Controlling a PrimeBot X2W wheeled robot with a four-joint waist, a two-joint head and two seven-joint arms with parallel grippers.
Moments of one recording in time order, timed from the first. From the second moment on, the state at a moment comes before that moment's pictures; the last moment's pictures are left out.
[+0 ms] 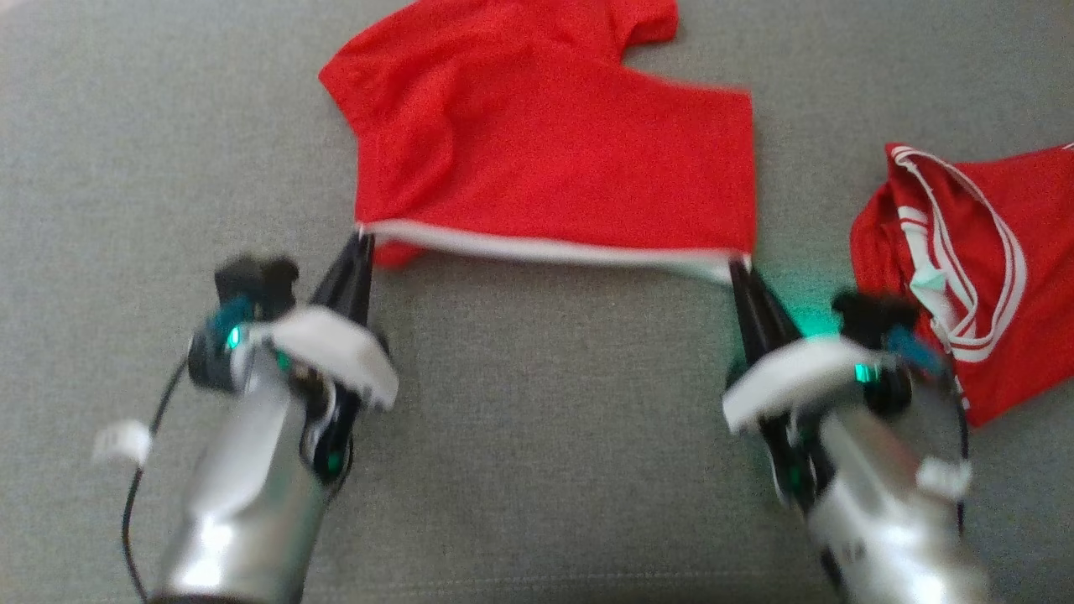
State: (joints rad) left arm -0.55 0.06 -0.31 0.79 -0.37 -0.11 -0.26; right arm -0.50 -0.07 0.38 0.81 0.59 0.12 -0.25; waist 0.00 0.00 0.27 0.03
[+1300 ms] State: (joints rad) left arm -0.05 0.15 -0.28 0.04 -0.47 -0.01 0.07; right arm -0.04 -0.04 0.01 -0.06 0.30 0.12 0.29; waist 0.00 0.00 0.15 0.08
